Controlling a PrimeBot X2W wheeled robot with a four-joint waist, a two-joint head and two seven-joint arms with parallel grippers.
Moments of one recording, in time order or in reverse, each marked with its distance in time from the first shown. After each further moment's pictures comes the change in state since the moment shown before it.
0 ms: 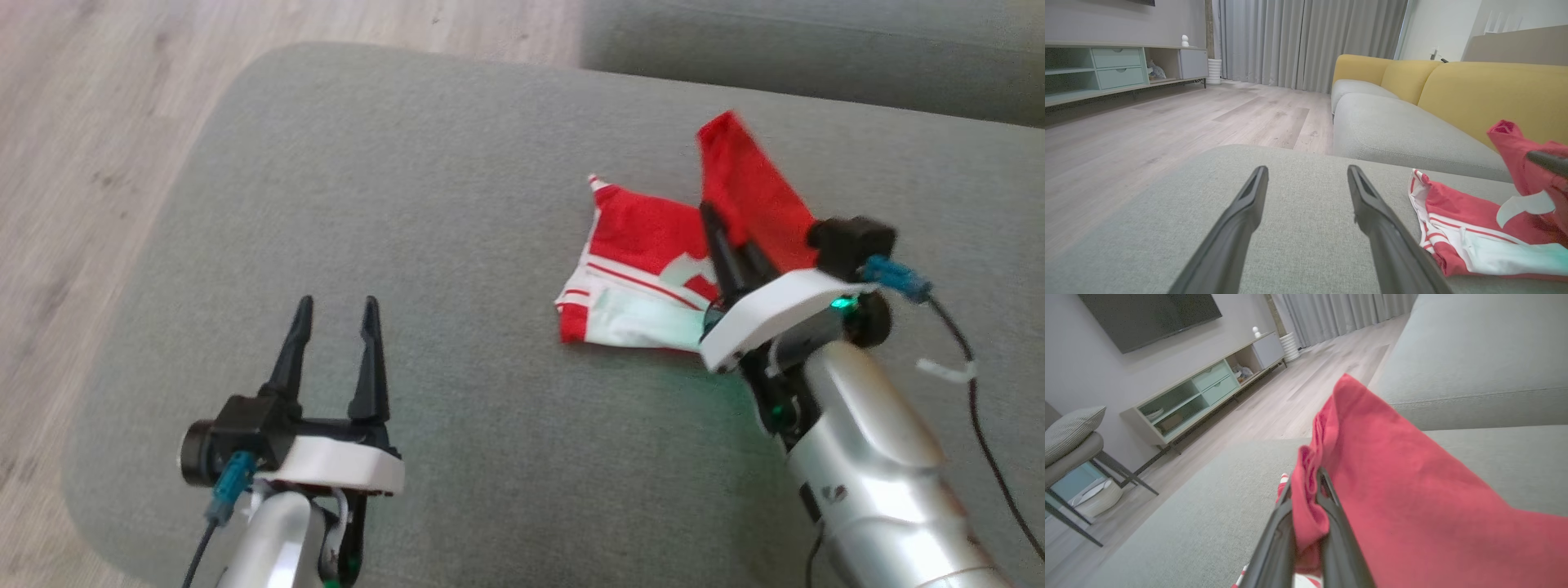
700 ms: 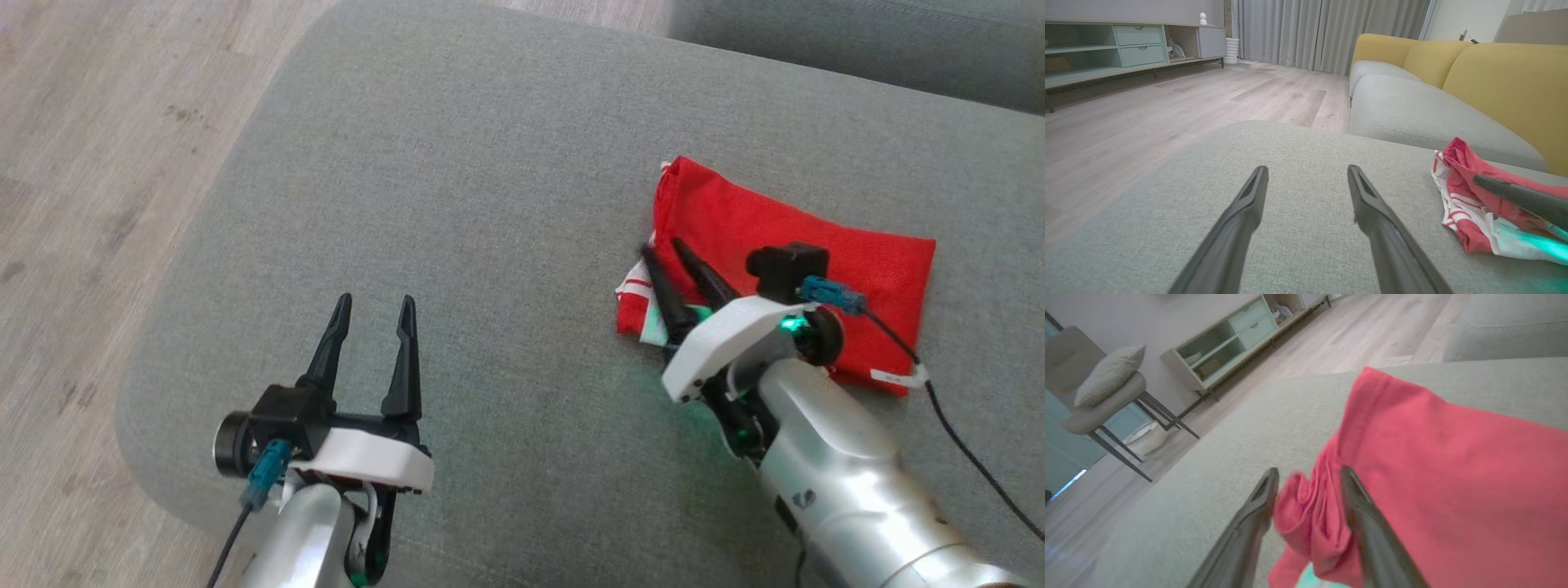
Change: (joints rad) left arm -0.041 -0.001 -0.100 0.045 -0.054 0.035 0.000; right arm -0.079 -0.008 0.269 0.205 0.145 0.000 -0.093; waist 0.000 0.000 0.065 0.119
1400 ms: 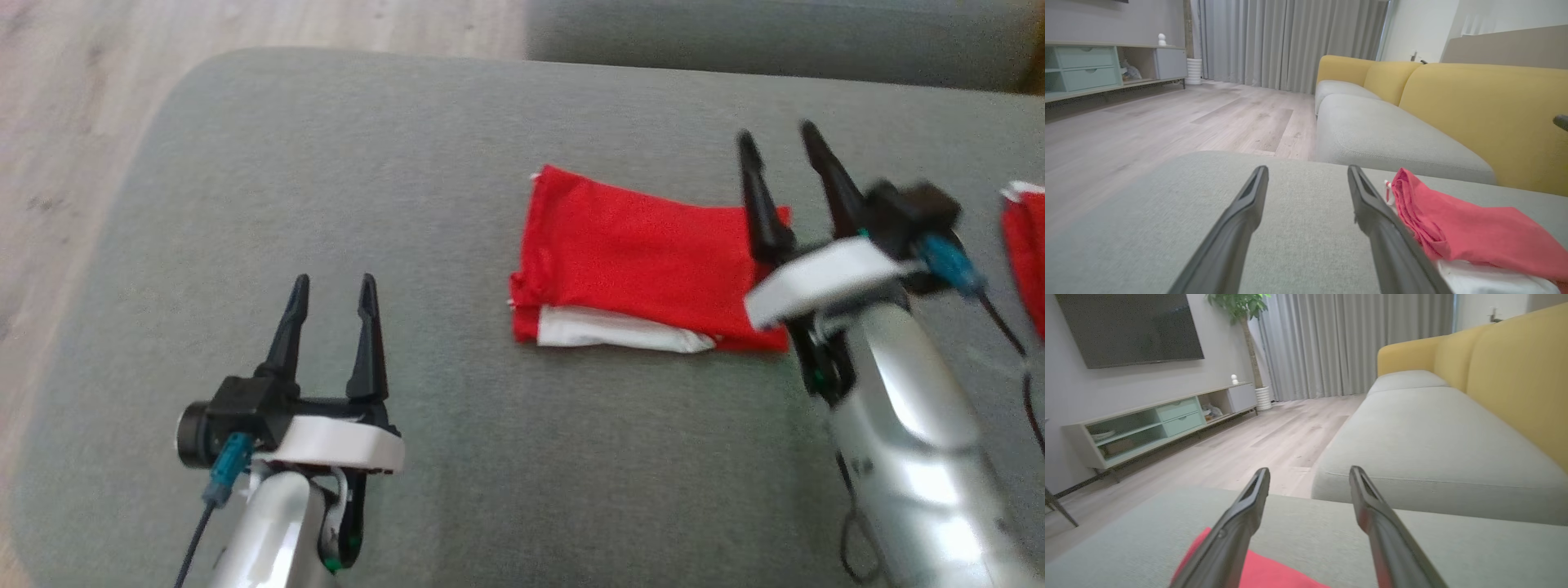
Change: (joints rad) left arm 0.002 0.000 0.085 -0.043 0.032 -0.006 0.000; right arm 0.009 -0.011 -0.365 -0.205 -0.376 0.000 -0.070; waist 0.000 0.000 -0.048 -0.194
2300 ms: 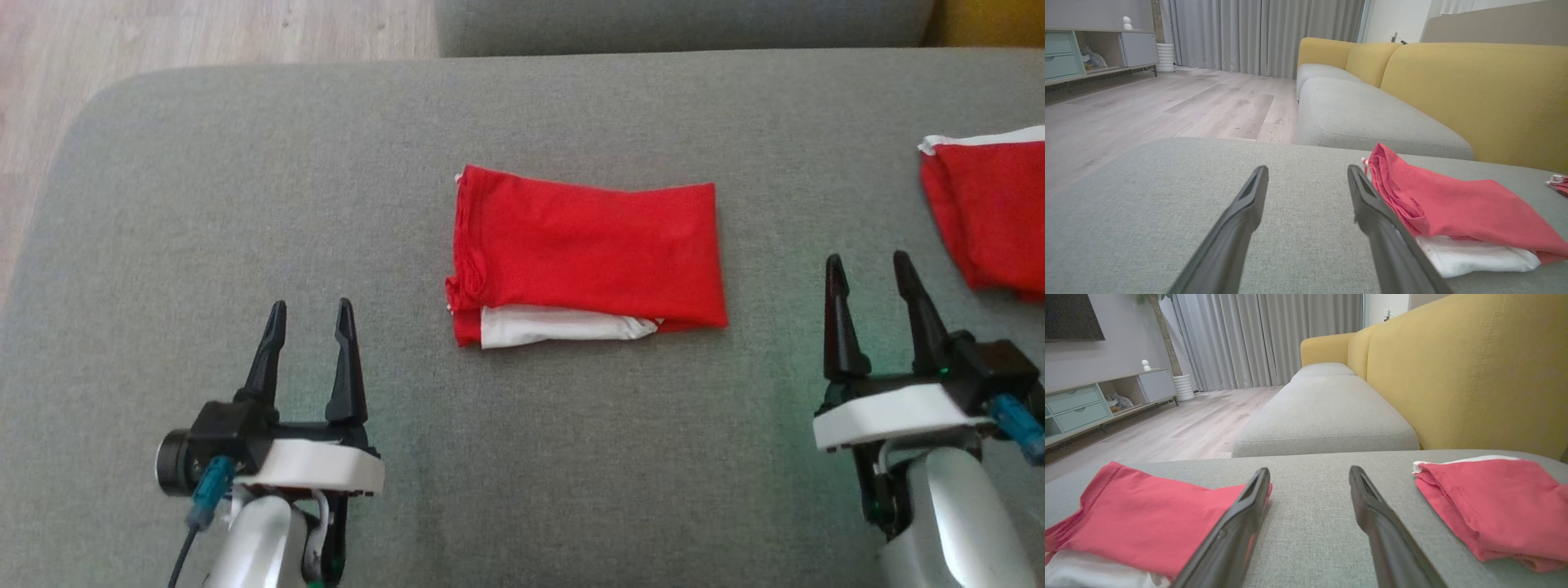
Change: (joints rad) left arm 0.055 -0.001 0.075 -0.005 0.039 -0.021 0.000; right arm 0.423 0.032 -0.251 -0.362 -0.175 0.000 0.000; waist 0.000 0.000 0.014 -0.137
